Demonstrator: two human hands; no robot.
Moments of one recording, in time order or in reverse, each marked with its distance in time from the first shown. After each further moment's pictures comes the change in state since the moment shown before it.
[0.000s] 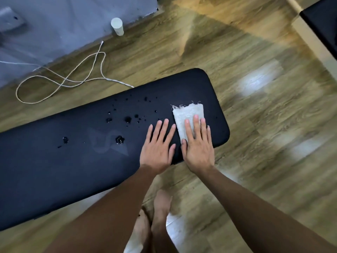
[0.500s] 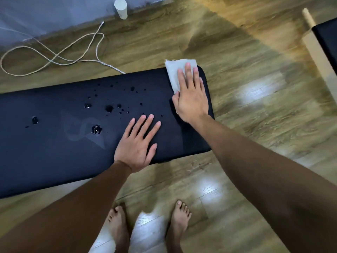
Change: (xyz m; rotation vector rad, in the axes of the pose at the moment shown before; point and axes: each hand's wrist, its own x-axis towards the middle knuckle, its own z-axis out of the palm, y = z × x) left_hand 0.001 -0.004 0.025 0.073 0.138 -0.023; right_hand 0.154 0.025 -0.031 -0.065 -0.020 -0.187
